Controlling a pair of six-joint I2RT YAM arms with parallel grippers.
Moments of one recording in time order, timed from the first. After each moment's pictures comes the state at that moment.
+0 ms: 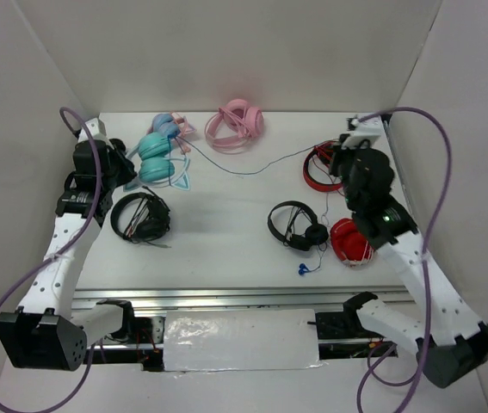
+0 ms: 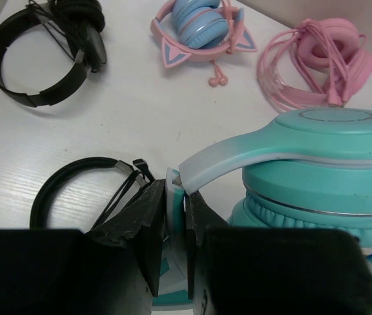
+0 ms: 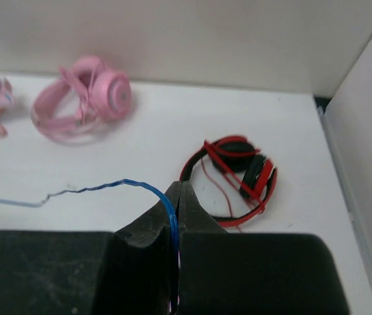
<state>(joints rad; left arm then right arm) -0.02 1.11 1.07 -0.39 -0.13 -0.43 0.40 0.94 1.07 -0.17 0.41 -0.01</state>
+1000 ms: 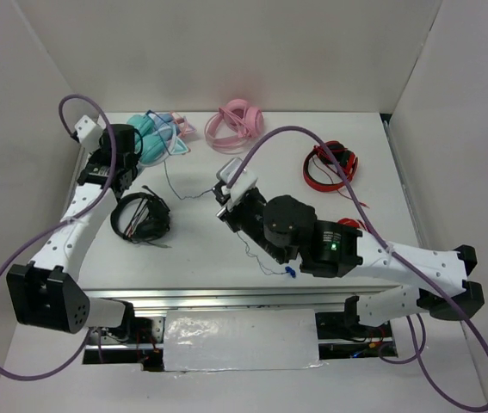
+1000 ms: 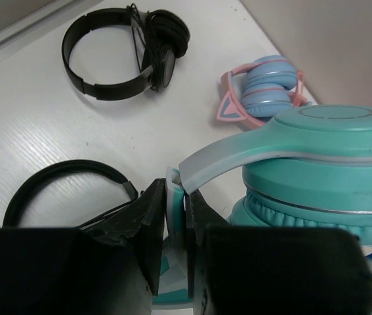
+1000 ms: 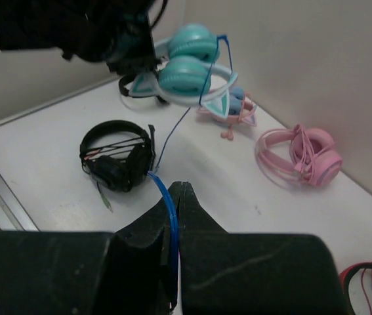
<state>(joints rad) -0.12 1.33 1.24 -0.47 -0.60 -0.83 1.37 1.22 1.35 -0.17 0.64 -0.17</state>
